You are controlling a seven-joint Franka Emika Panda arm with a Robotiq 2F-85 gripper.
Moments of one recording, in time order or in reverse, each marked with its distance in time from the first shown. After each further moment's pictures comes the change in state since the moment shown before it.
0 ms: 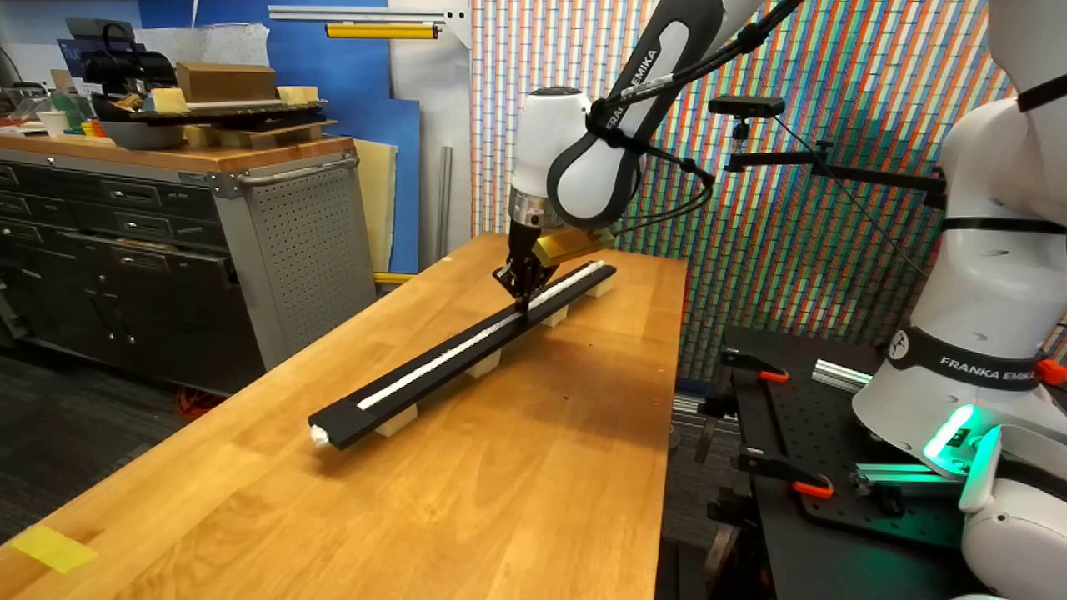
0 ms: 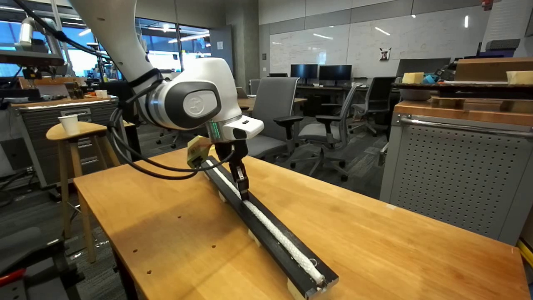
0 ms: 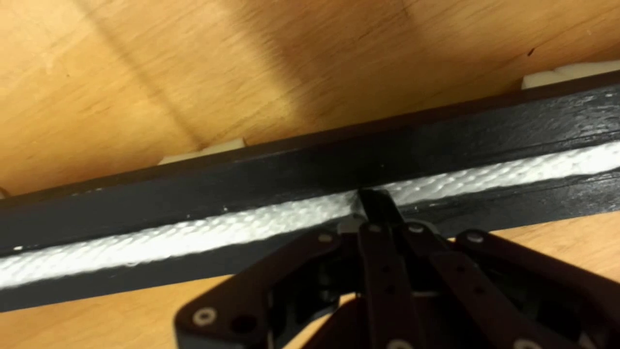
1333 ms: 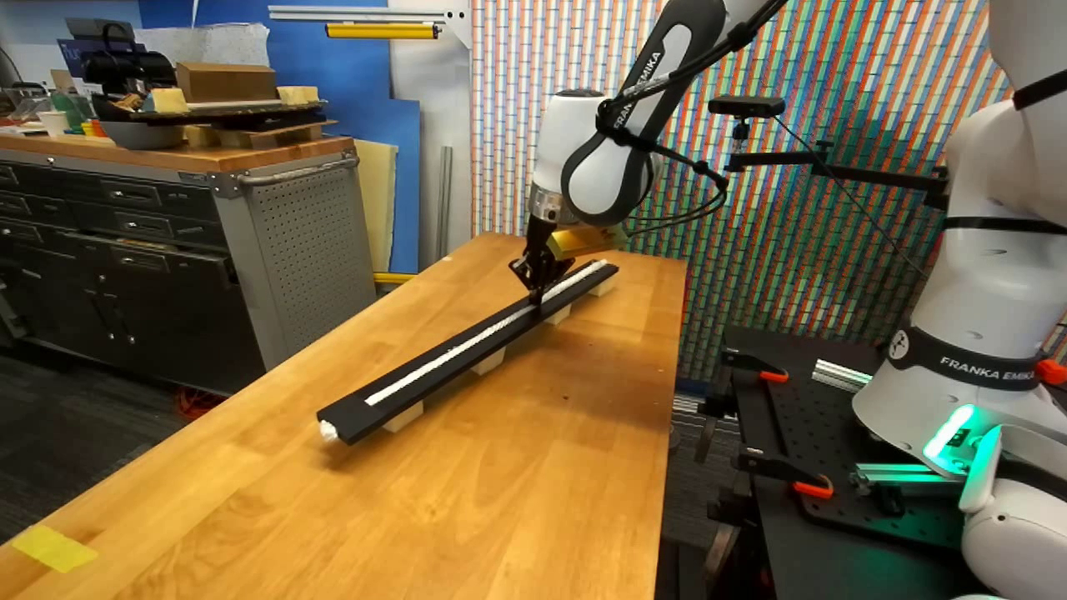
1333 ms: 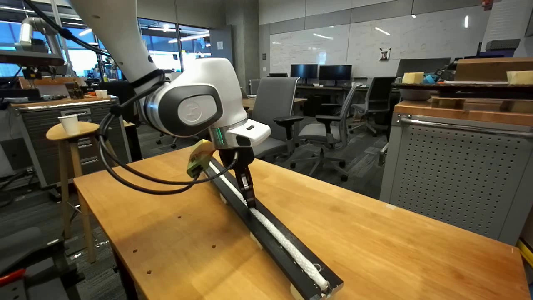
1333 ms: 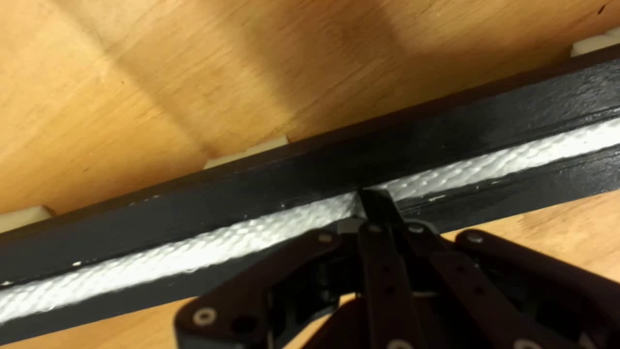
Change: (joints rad) arm -0.066 -0.019 0.000 -0.054 0.054 0.069 -0.026
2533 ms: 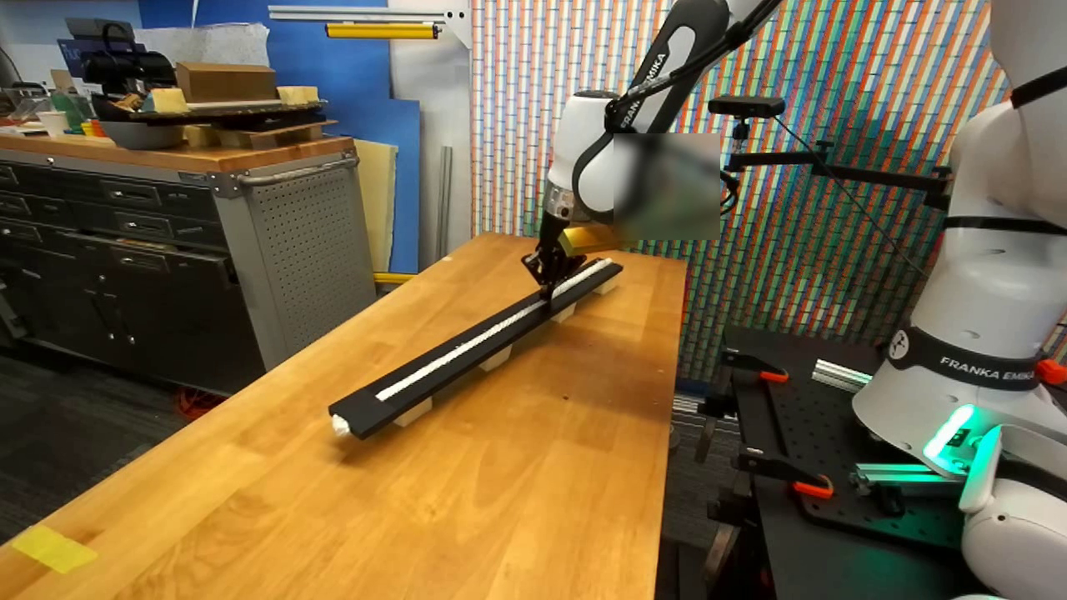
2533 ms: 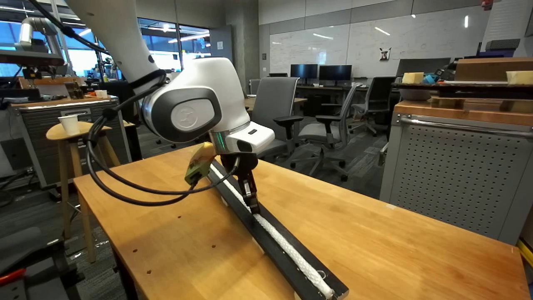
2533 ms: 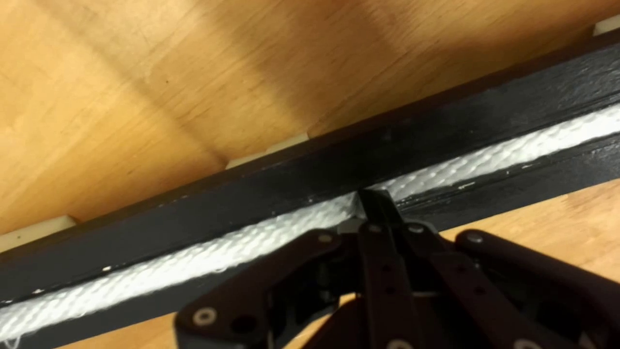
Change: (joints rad) arm -0.044 -0.016 0.000 -0.042 0.035 0.049 -0.026
